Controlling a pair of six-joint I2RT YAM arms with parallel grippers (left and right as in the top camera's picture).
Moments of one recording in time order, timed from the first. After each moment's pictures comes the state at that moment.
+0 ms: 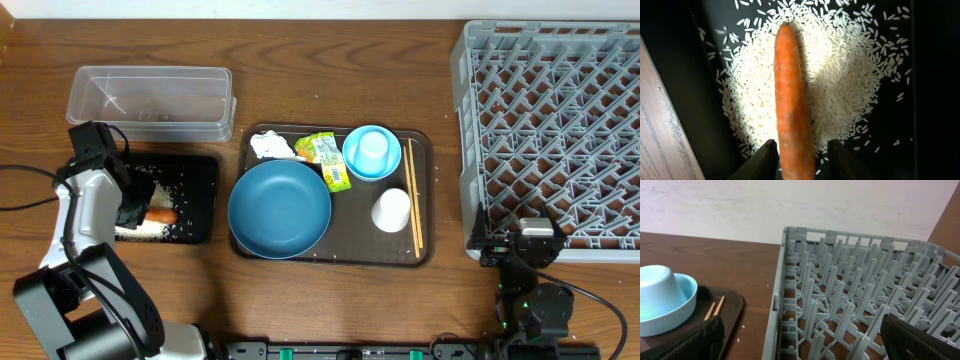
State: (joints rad) left arm 0.43 1.63 1.03 -0.76 -0.09 -0.90; right arm -0.01 0.01 0.01 -0.07 0.04 -0.09
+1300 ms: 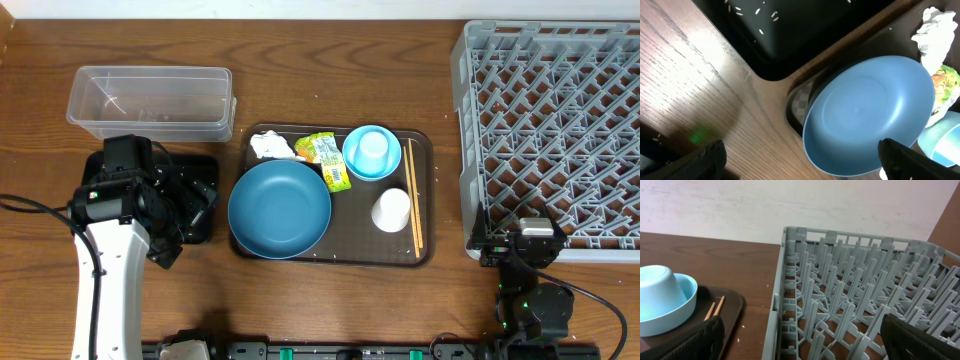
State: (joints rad) left arm 0.18 1.22 1.03 -1.20 0.17 -0.78; right arm -0.01 0.01 0.01 -0.07 0.04 -0.09
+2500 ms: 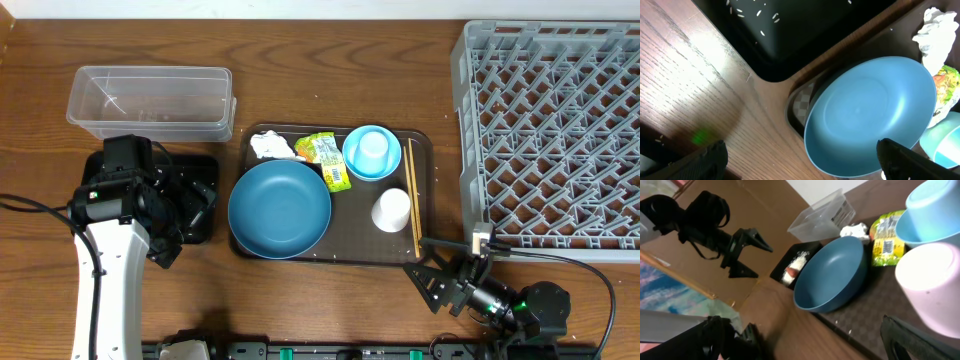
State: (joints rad) left arm 0.18 1.22 1.03 -1.20 0.17 -0.78; right arm 0.01 0.02 0.01 -0.09 -1.01 0.76
